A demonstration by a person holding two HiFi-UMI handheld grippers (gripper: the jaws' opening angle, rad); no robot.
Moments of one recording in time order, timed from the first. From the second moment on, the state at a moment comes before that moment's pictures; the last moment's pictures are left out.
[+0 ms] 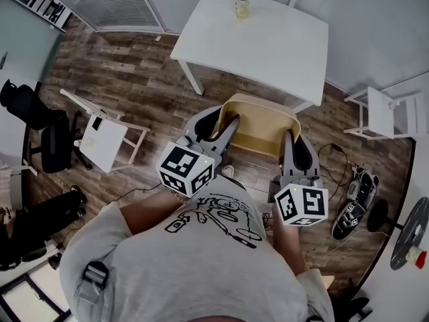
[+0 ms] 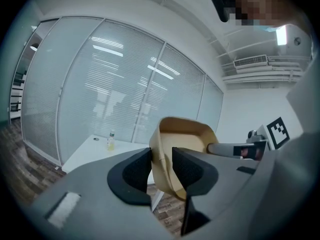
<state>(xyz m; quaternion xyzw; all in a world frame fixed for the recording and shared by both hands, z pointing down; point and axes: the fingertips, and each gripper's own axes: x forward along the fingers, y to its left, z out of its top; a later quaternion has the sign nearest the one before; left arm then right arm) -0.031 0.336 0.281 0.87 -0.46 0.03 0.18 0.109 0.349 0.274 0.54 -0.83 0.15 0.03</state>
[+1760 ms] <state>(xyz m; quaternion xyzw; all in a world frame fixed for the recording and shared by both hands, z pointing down) -0.115 0.068 0.304 0.87 -0.44 0.03 0.22 0.027 0.083 0.292 0.56 -0.81 0.17 0.06</state>
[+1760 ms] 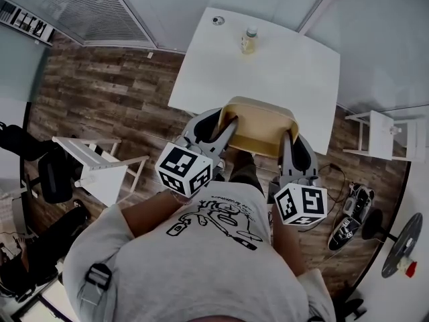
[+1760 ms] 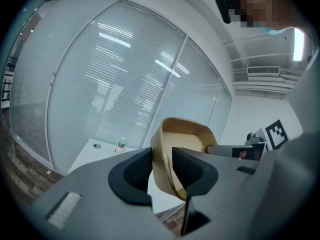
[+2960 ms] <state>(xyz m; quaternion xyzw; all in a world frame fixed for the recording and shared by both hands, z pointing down) 0.018 -0.112 0.305 0.85 -0.47 0.03 0.22 0.160 -0.107 0.302 0.52 -0.84 0.18 0.06</state>
